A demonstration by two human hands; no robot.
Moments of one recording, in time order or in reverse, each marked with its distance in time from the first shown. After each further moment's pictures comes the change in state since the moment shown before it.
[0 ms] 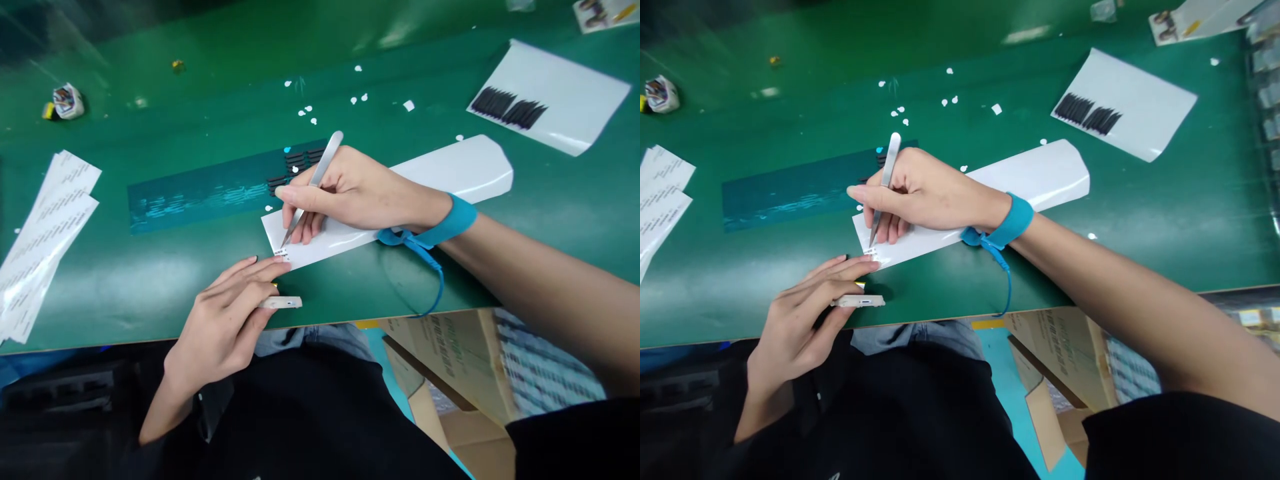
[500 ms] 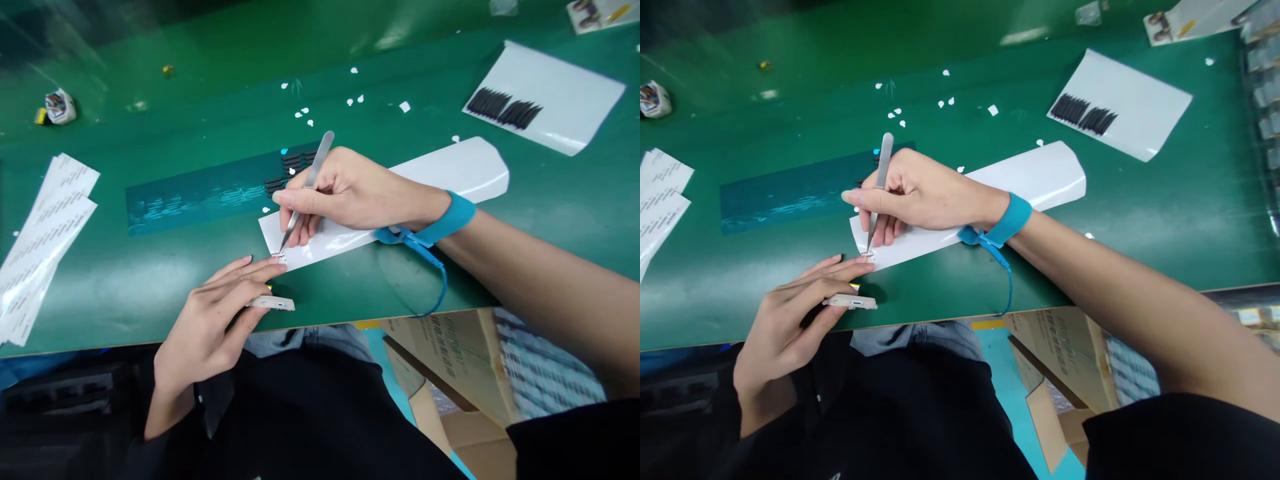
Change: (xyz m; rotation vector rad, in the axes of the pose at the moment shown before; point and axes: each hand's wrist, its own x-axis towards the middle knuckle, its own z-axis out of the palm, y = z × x) left_hand 0.001 -0.004 -0.010 -0.069 -0.060 -0.030; right_hand -0.001 -0.002 0.001 -0.014 0.025 -0.003
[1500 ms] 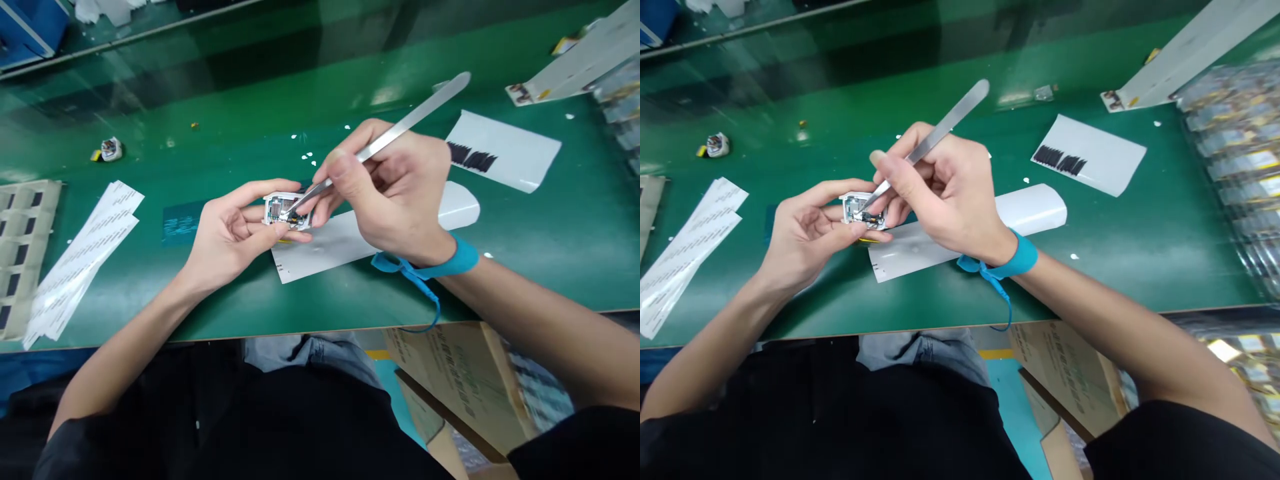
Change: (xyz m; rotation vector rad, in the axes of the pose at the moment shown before) left_hand 0.083 -0.022 -0.022 -0.635 0.223 -0.149; right_hand -0.009 -0.037 0.025 -0.030 0.618 -0.481
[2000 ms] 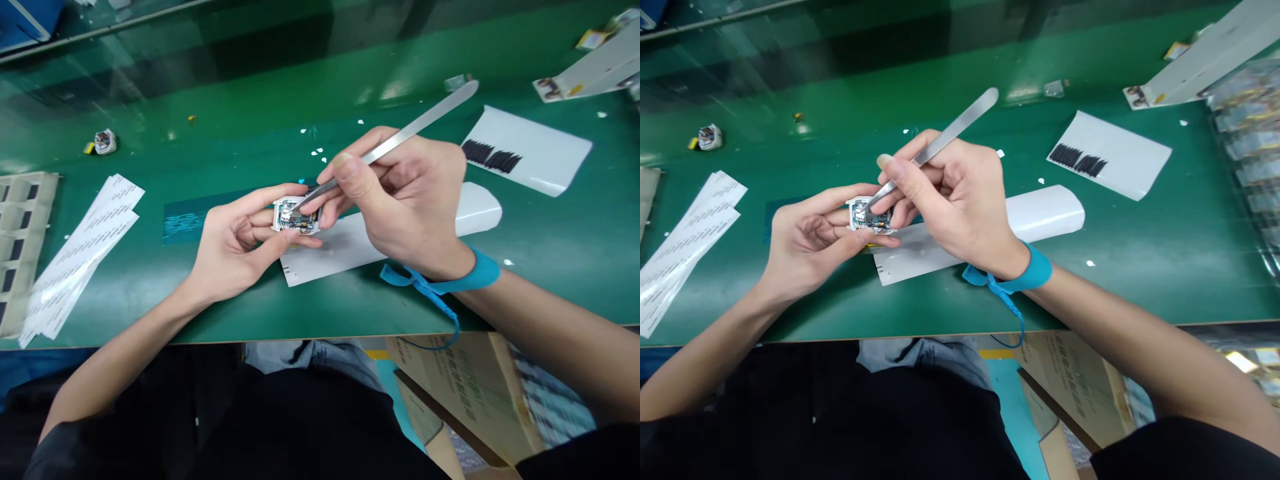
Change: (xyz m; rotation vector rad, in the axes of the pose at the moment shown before) left_hand -0.007 0.008 0.008 -0.107 0.059 -0.030; right_hand -0.002 0.003 0.001 -0.086 -0.002 0.131
